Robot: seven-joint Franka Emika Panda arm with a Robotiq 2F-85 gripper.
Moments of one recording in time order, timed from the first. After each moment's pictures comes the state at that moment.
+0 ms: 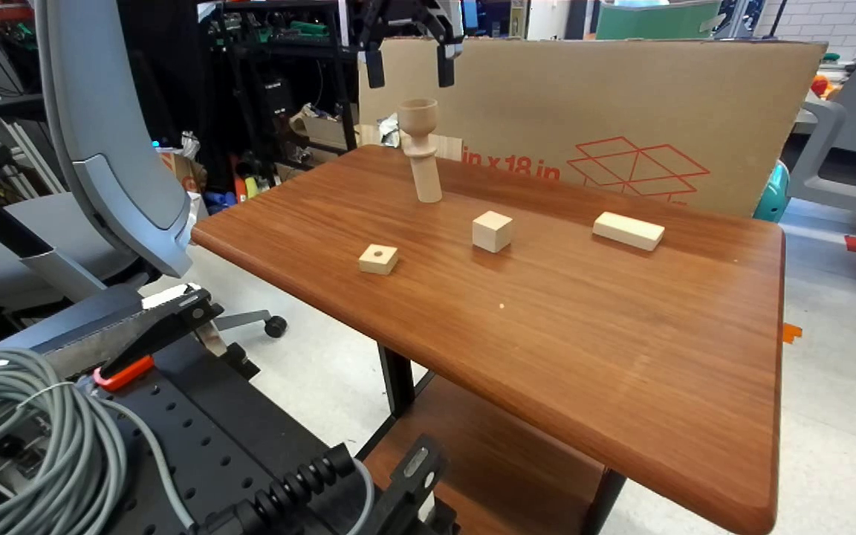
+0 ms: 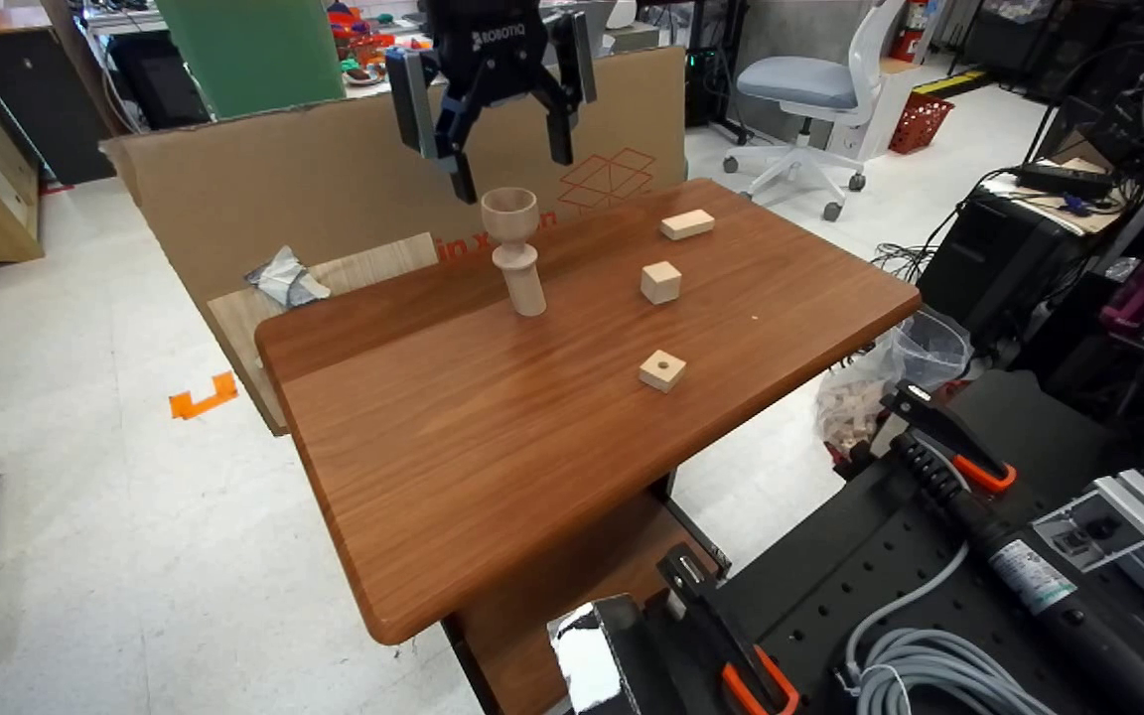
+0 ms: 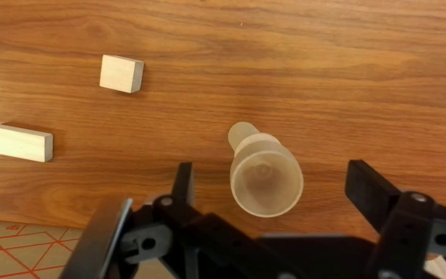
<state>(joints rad) 0.10 0.50 0.10 -1.75 -0.15 2.15 0.15</state>
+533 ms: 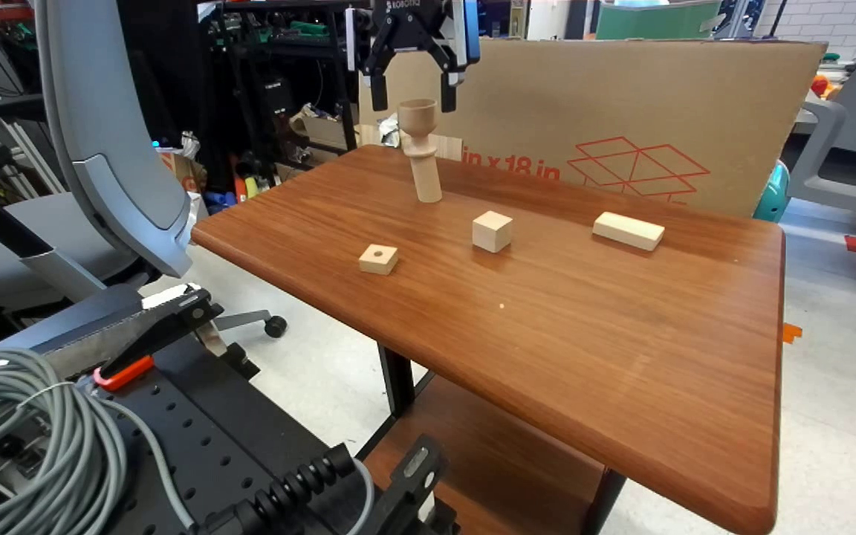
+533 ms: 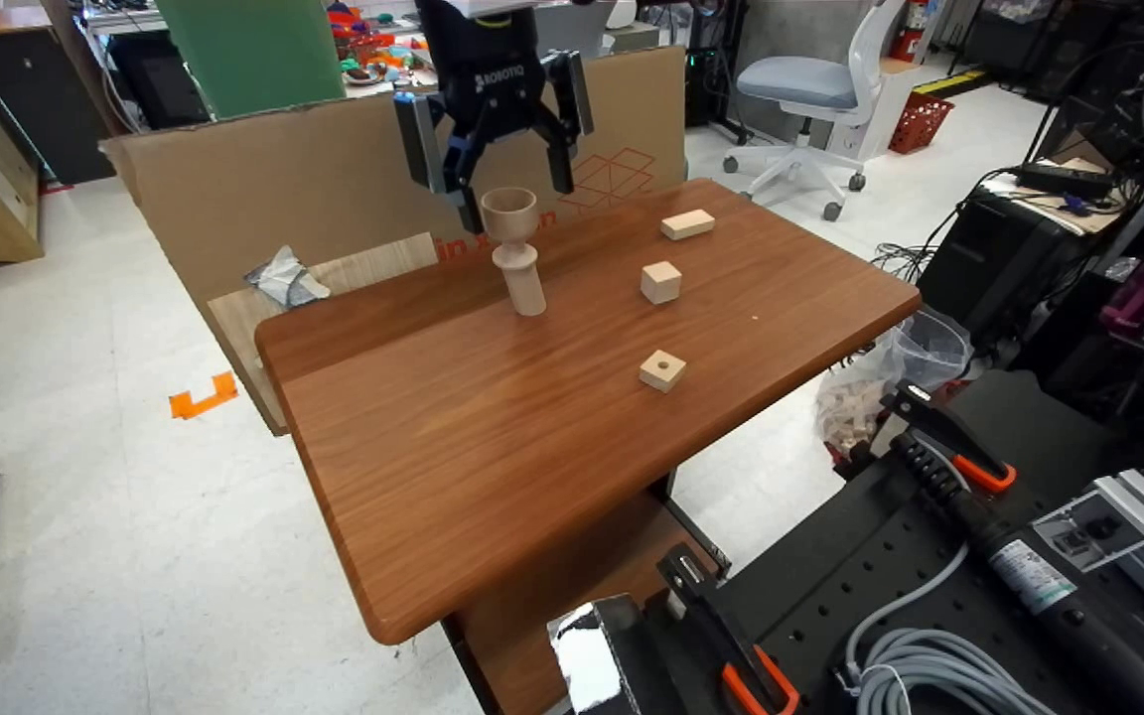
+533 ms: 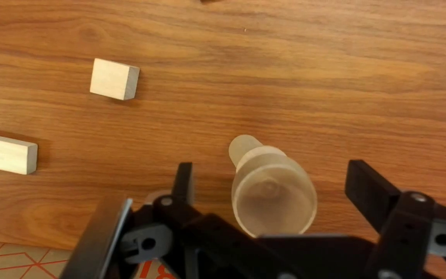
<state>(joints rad) 0.10 0.58 0.10 -1.68 -0.15 2.09 0.13</state>
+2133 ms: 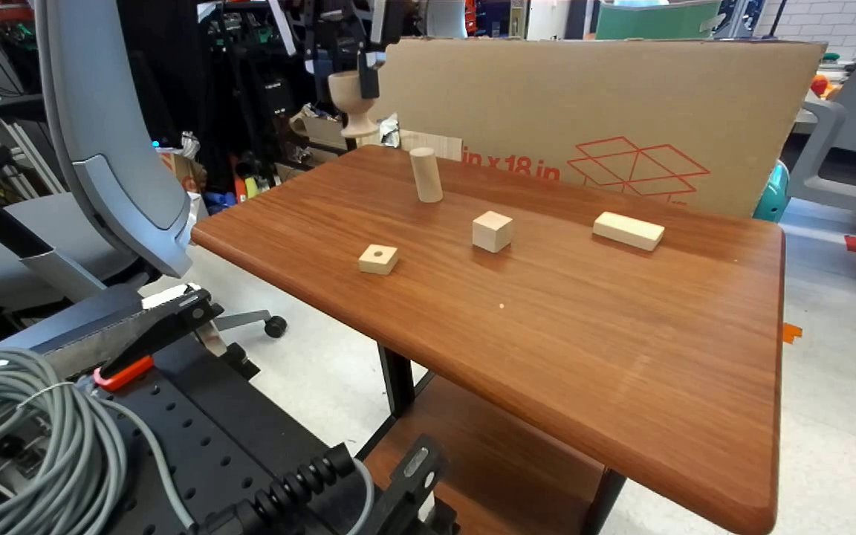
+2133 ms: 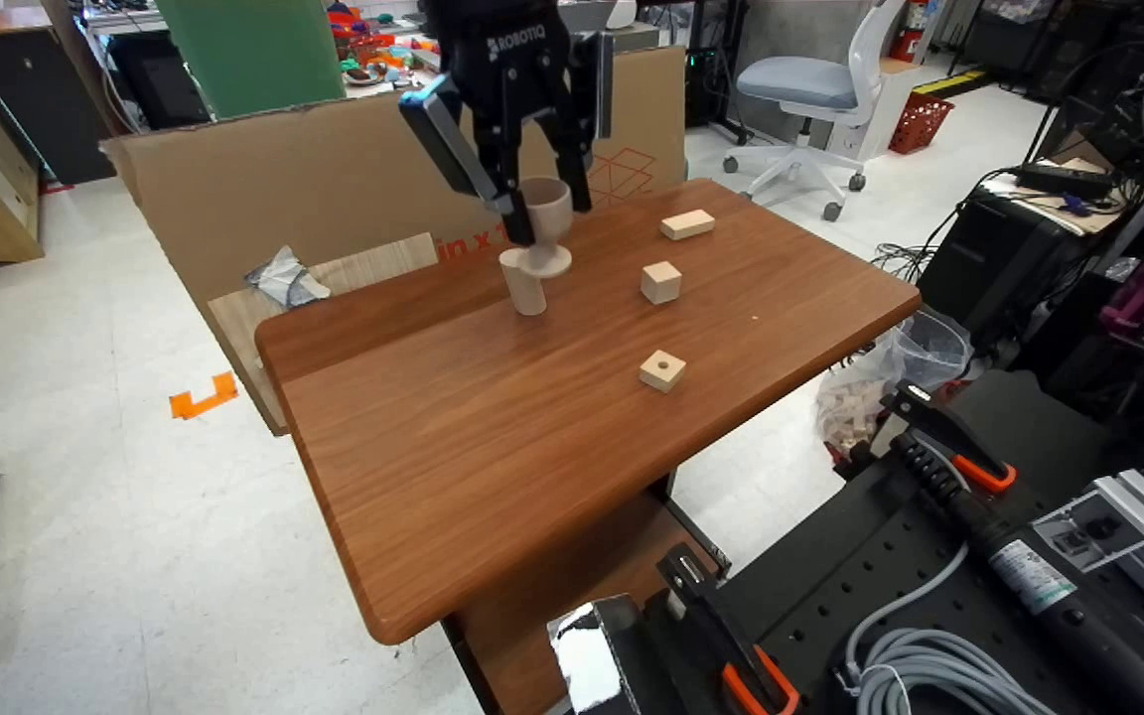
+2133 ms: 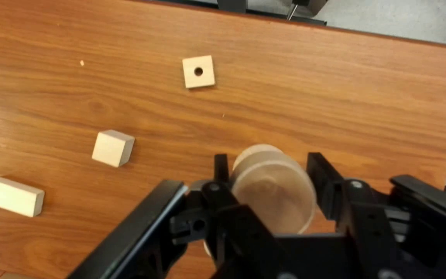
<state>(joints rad) 0.16 0.36 0.09 -1.92 -0.15 2.06 0.12</state>
